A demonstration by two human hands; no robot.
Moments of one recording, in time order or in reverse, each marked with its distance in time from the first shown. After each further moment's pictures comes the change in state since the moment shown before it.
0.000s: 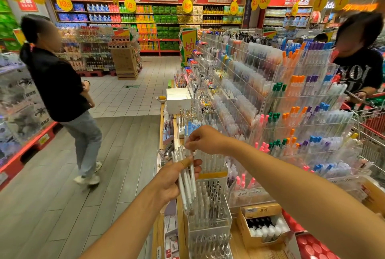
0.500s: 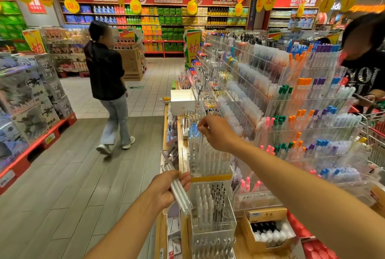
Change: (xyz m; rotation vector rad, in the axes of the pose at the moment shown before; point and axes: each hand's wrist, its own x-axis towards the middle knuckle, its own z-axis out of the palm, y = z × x) left_hand 0.000 0.001 -0.029 -0.039 0.291 -0.113; right_hand 0.009 0.008 -0.011 -0.152 0.351 -0.106
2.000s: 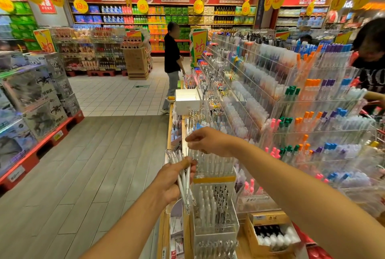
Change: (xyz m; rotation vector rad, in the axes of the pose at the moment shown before) left_hand 0.001 0.007 0.012 -0.029 -0.208 0.149; right_hand 0.006 -0.011 0.015 0.501 -0.455 0.167
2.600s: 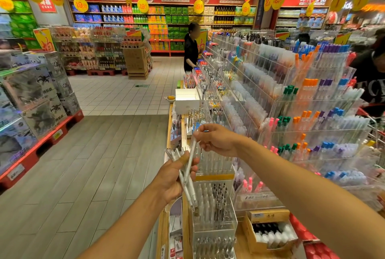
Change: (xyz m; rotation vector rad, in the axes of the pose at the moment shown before) left_hand -0.015 -0.002 0.010 -0.040 -0.059 0.042; right_hand -0.017 0.008 -0.011 0.500 -0.027 0.020
